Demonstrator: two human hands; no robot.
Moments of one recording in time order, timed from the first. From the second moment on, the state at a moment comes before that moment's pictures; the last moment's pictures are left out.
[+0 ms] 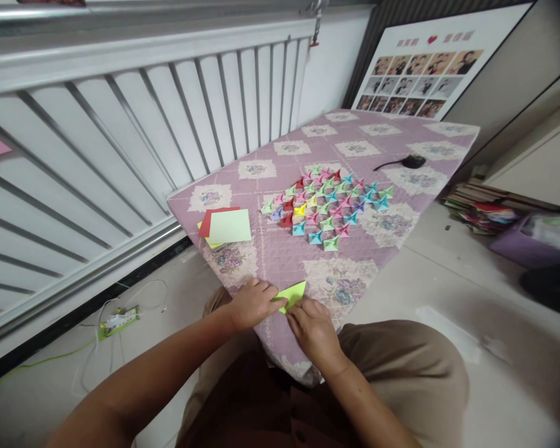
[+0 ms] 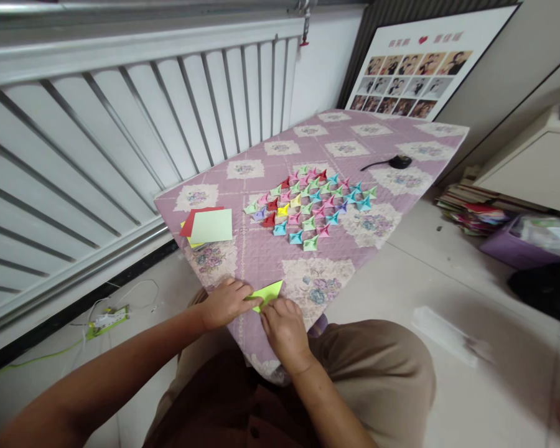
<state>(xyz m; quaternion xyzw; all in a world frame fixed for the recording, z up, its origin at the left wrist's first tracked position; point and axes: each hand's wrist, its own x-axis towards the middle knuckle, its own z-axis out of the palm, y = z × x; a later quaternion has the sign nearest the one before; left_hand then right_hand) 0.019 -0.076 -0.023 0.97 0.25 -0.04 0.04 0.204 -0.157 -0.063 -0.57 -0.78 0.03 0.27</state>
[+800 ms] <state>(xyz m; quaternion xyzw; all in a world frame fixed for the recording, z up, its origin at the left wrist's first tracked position) -0.032 -0.100 -0.037 0.94 0.35 -0.03 0.03 0.223 -0.170 -0.068 -0.50 -0.84 0.00 0.22</state>
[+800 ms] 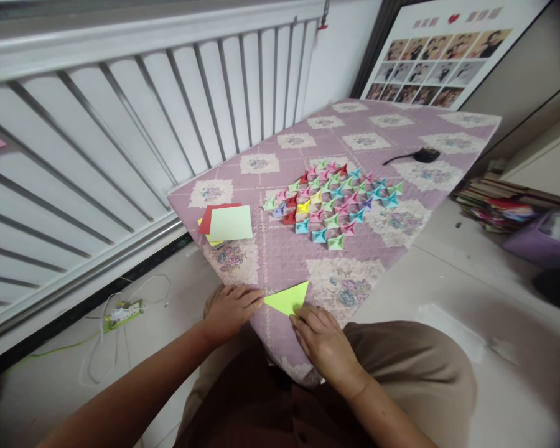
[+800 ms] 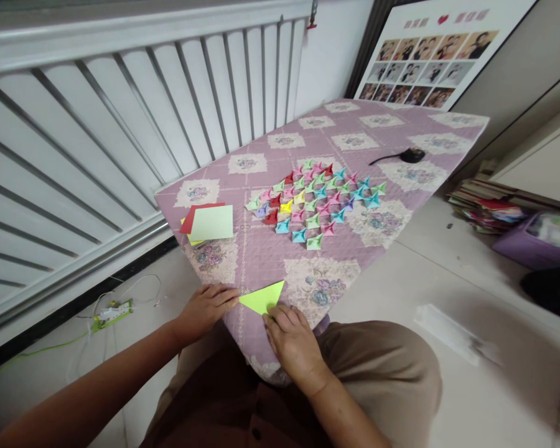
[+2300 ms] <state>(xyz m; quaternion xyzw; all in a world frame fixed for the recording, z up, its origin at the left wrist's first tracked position) 0.058 -0.082 -0.020 0.80 0.57 0.00 0.19 0.210 -0.184 -0.075 -0.55 -0.75 0.01 0.37</state>
